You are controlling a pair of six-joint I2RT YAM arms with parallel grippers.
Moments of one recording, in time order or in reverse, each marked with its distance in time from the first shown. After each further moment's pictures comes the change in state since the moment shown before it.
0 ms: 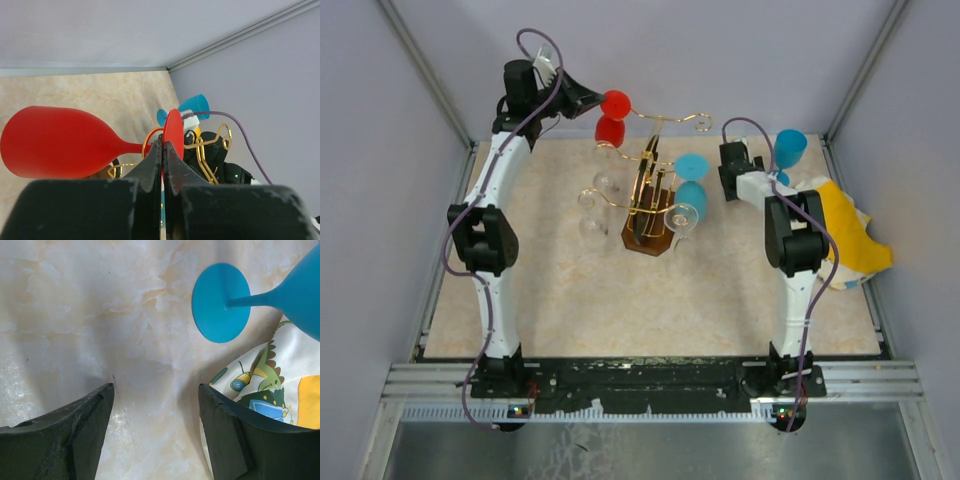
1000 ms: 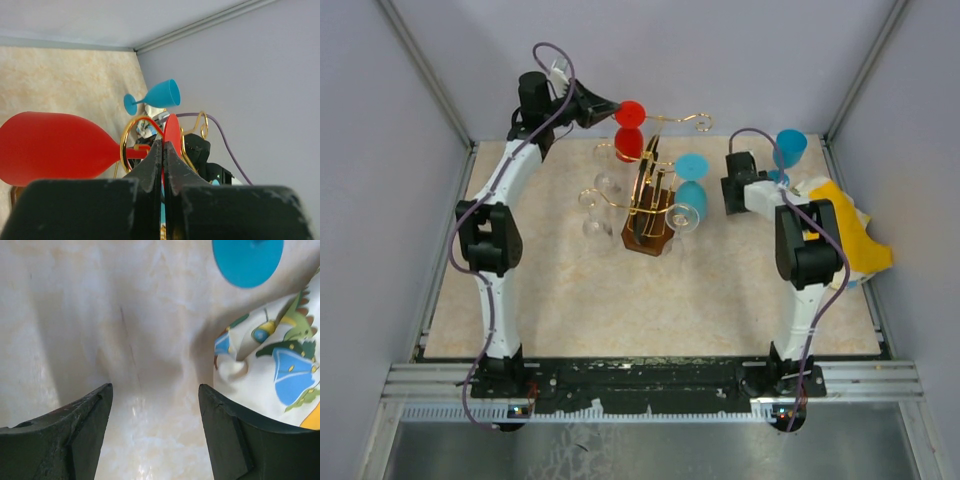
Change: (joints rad) left arm -0.040 0.026 -0.098 0.217 0.084 -0.214; right arm -0.010 -0.137 -0.170 -0.021 -0.102 0.065
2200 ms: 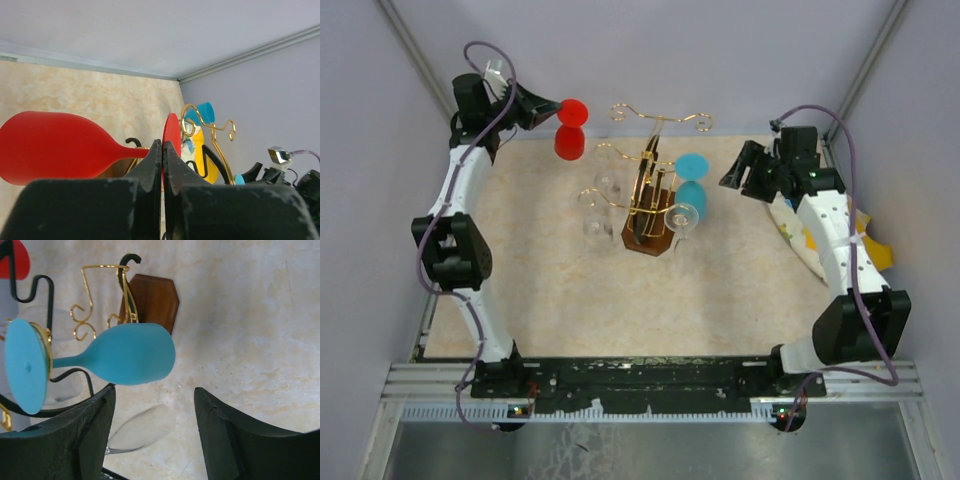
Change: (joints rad) left arm 0.226 -0.227 -0.220 -0.099 0.014 0.161; right arm -0.084 -0.597 0.010 -0.386 -0.739 0.474
